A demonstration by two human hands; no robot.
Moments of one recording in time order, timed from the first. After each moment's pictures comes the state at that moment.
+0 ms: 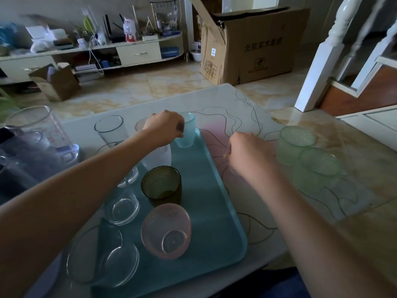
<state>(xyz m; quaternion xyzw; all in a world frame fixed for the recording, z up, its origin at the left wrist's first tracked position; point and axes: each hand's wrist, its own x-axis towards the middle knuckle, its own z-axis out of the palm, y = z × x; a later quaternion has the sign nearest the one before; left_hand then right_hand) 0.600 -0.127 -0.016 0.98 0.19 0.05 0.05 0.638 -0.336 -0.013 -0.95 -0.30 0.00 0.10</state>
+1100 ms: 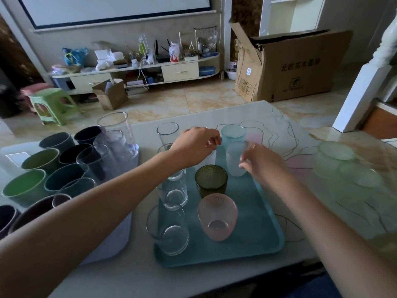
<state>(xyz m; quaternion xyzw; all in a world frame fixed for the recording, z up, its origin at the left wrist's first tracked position) 0.498 -0.161 0.018 0.97 0.14 0.12 0.13 0.614 -0.312 -0.028 -0.89 -0.45 -0.01 0.10</state>
